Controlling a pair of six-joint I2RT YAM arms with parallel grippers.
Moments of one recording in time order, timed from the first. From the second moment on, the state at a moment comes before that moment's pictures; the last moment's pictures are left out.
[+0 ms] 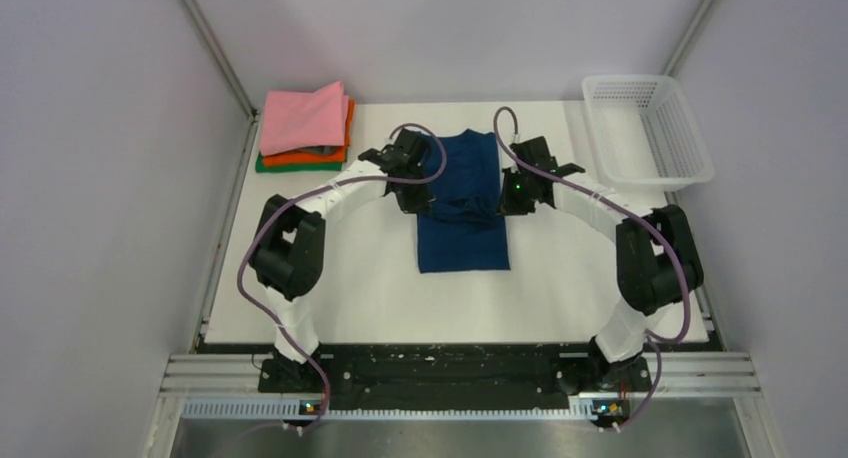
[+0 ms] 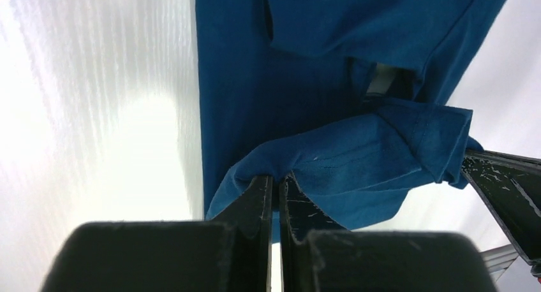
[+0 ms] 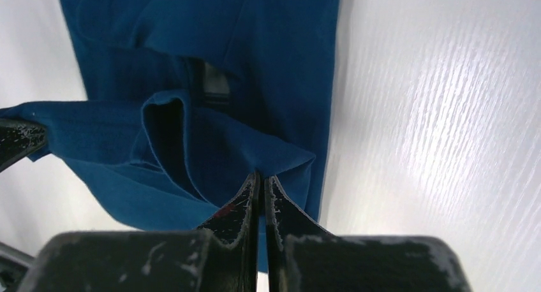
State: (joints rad) left arm -0.54 1.87 1.46 -0.64 0.05 -0.80; right arm 0.39 1.68 1.15 -0.43 -0.14 0.45
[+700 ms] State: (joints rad) left arm -0.51 1.54 1.20 -0.66 -0.03 -0.85; right arm 0.44 1.40 0.91 -0.30 -0.27 0.40
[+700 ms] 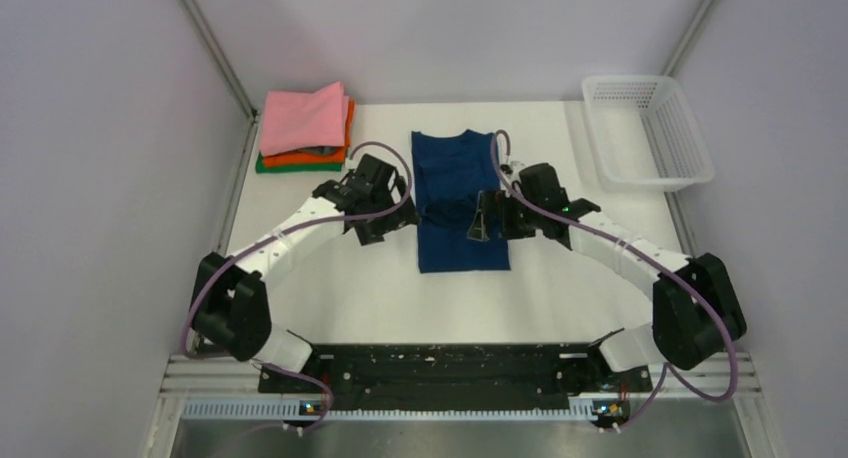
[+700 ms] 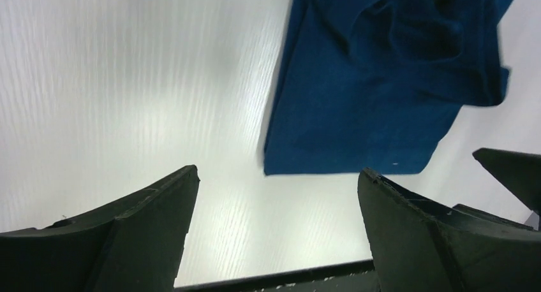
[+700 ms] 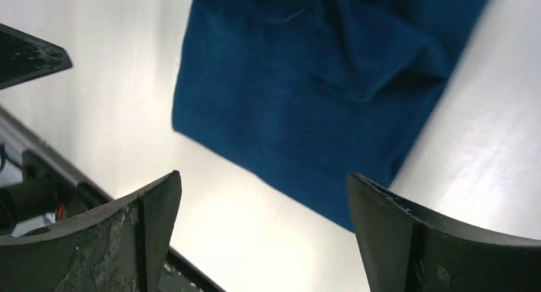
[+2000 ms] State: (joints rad) left arm -0.63 1.52 0.85 -0.42 0.09 -1.00; right arm 0.40 1.30 0.72 -0.24 -0.12 0.52
